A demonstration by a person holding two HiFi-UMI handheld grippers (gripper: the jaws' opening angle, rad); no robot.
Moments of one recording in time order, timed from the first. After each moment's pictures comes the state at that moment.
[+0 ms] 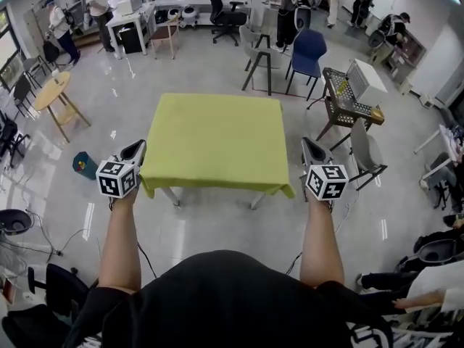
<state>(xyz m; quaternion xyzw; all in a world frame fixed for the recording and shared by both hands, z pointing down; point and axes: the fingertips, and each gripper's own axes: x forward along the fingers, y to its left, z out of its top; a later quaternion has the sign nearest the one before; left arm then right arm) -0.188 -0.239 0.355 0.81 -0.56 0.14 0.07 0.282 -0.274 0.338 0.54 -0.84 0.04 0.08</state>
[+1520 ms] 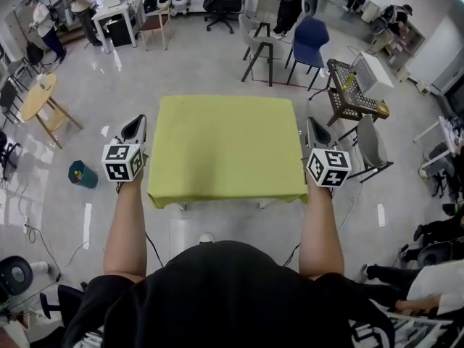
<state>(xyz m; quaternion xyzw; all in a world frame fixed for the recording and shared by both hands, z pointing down) -0.314 -0.458 0.337 0.80 -0.59 0.10 0.00 0.150 -0.449 0.313 0.60 -0.80 0.00 0.07</state>
